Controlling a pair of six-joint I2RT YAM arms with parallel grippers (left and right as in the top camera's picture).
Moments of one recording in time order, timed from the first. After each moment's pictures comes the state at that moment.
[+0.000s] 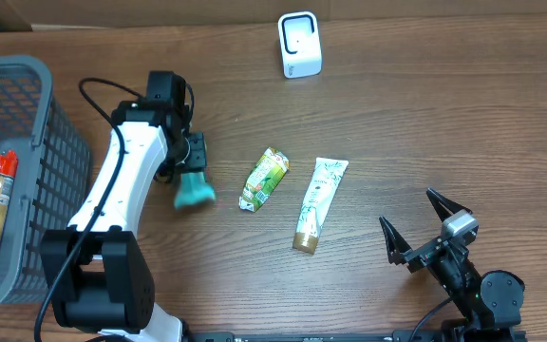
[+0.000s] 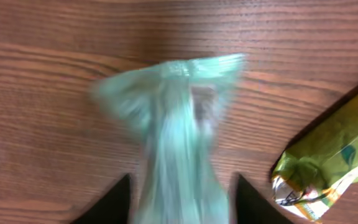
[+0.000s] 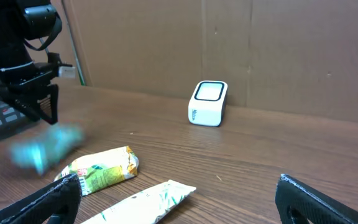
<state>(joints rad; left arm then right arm) -0.05 1.74 1.35 -1.03 -0.05 -0.20 0.09 0.01 0.02 0.00 -0.44 0.07</state>
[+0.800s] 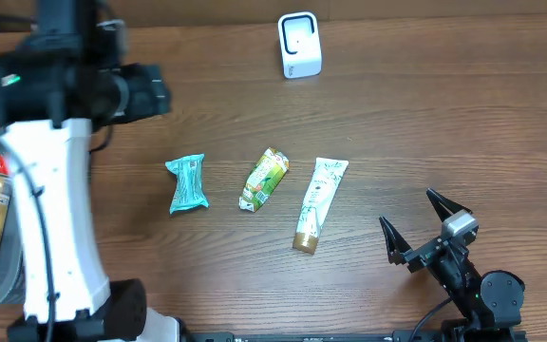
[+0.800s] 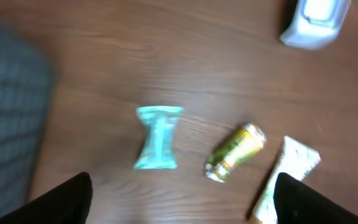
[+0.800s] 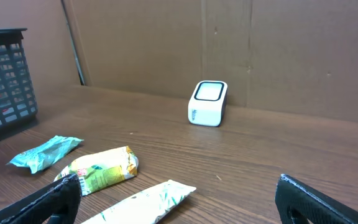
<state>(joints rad) 0.09 1.69 2.21 -1.61 0.06 -0.24 0.09 0.01 0.02 0.00 -0.44 0.07</state>
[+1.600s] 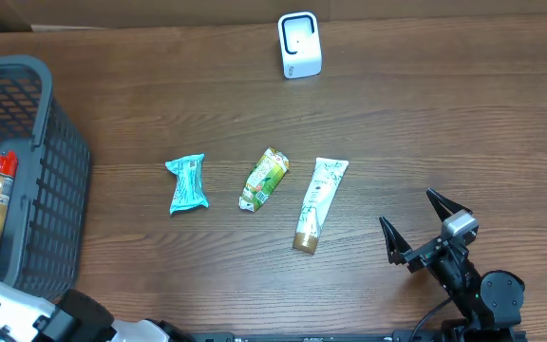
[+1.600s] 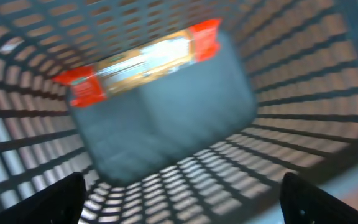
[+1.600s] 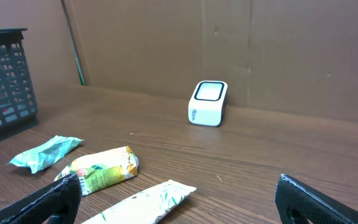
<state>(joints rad) 0.95 1.66 2.18 -1.56 0.06 -0.30 0.09 0.01 0.02 0.00 -0.44 0.07</state>
